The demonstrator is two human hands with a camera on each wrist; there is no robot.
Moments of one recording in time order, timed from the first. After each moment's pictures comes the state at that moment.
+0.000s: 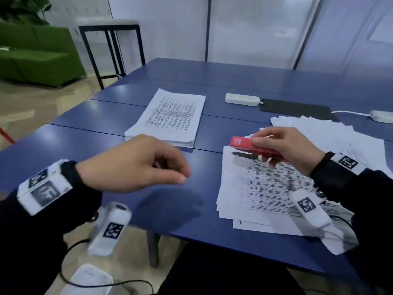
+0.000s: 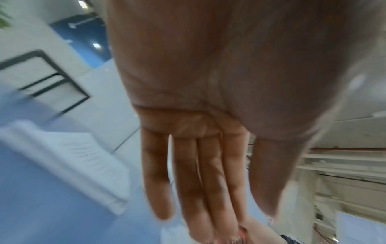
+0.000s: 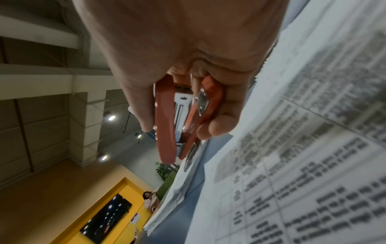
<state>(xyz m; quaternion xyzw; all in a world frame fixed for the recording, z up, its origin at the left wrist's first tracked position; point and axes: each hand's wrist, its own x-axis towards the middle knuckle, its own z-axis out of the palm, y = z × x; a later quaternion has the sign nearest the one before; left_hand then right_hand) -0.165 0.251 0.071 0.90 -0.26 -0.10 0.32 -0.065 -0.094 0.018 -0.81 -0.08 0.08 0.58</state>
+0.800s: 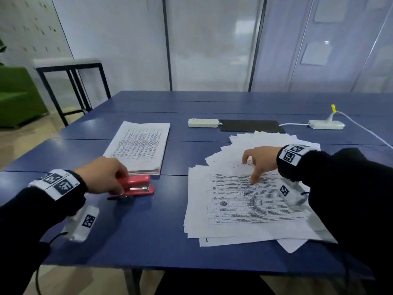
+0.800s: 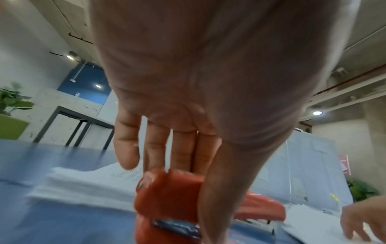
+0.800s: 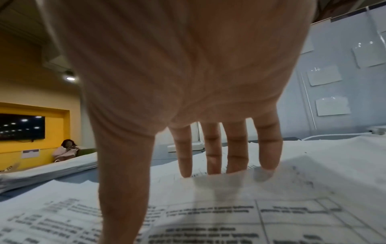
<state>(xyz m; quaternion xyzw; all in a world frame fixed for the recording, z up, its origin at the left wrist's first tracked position) -0.053 0.276 0.038 0.99 -0.08 -0.09 0.00 -0.021 -0.173 0.029 -0.98 -0.04 0.19 0.01</state>
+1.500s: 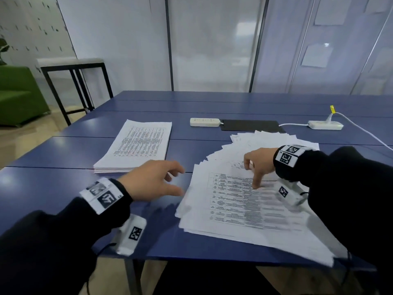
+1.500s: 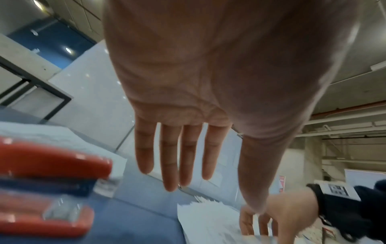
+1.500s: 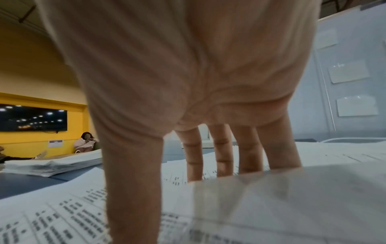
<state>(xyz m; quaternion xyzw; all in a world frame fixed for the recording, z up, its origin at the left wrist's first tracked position) -0.101 0.185 0.030 0.94 -0.23 -0.07 0.23 -0.046 -0.154 0.035 -0.98 -0.03 0.20 -0.02</state>
